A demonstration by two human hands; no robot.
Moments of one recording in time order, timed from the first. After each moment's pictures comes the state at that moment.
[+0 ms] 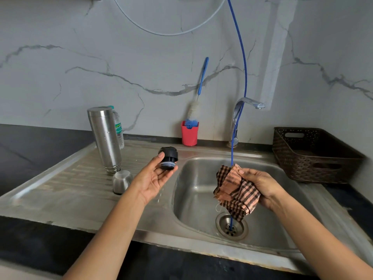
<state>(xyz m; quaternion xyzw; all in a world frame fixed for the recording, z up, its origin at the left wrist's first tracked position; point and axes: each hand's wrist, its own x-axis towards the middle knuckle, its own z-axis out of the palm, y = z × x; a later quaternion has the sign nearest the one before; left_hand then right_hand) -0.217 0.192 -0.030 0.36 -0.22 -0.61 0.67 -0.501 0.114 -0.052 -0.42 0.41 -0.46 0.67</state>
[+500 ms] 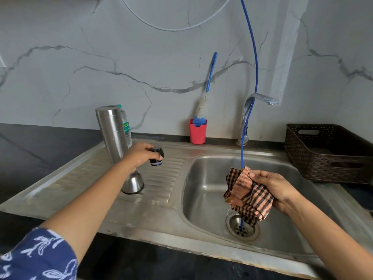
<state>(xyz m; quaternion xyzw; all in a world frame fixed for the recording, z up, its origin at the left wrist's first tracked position) -0.130 0.138 -0.008 0.74 -0.48 -0.25 0.40 -0.500 0.114 -0.058 -0.43 0.41 -0.45 0.66</state>
